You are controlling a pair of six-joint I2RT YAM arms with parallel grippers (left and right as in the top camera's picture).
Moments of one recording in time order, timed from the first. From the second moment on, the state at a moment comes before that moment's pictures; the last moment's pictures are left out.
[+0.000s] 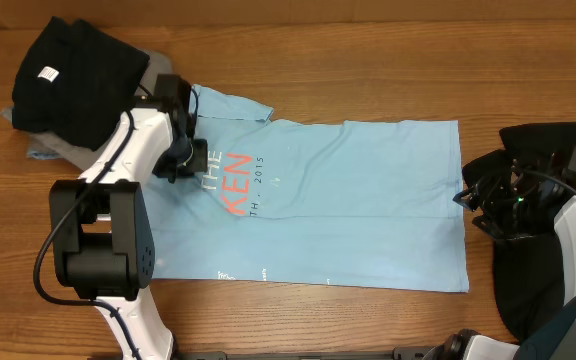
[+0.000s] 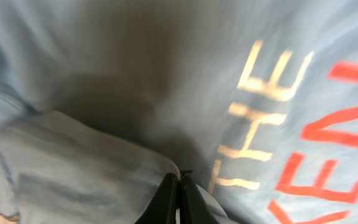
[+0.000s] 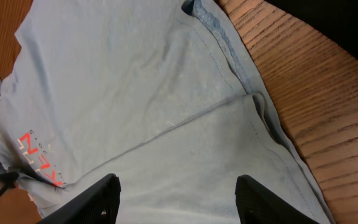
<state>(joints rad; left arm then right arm) -0.06 2.01 1.45 -0.96 -0.03 -0.11 -0.44 1.45 0.98 -0.98 -0.49 0.26</state>
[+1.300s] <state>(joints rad) -0.06 2.01 1.49 -0.99 -0.08 -0.10 -0.44 1.45 0.98 -0.98 -0.47 0.26</state>
